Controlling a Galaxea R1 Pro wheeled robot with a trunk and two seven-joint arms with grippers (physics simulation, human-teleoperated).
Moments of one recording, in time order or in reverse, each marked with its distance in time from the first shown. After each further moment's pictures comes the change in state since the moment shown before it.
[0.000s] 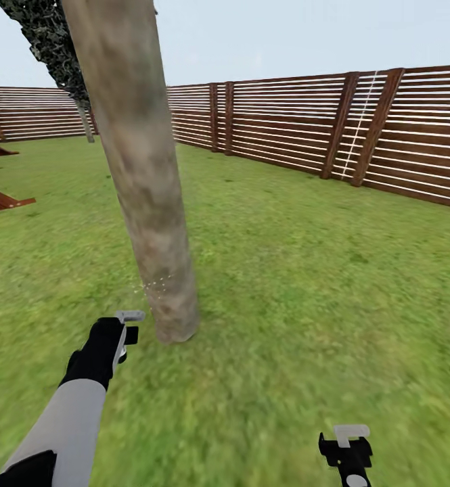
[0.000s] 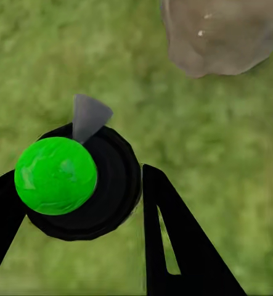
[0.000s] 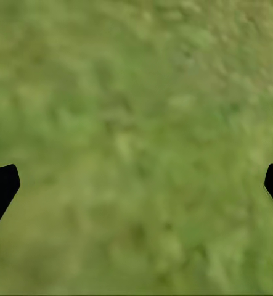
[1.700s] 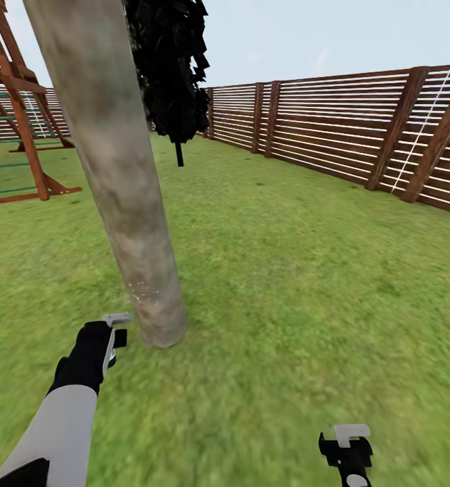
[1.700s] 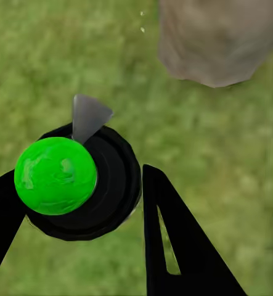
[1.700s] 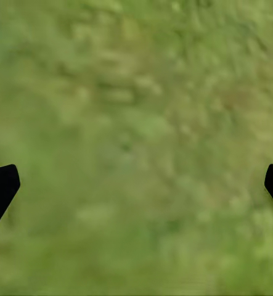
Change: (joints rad) left arm 0.025 0.018 0.069 -0.047 -0.005 0.000 0.005; right arm 0.000 0.000 0.000 -0.001 0.000 0.000 -0.001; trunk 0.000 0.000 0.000
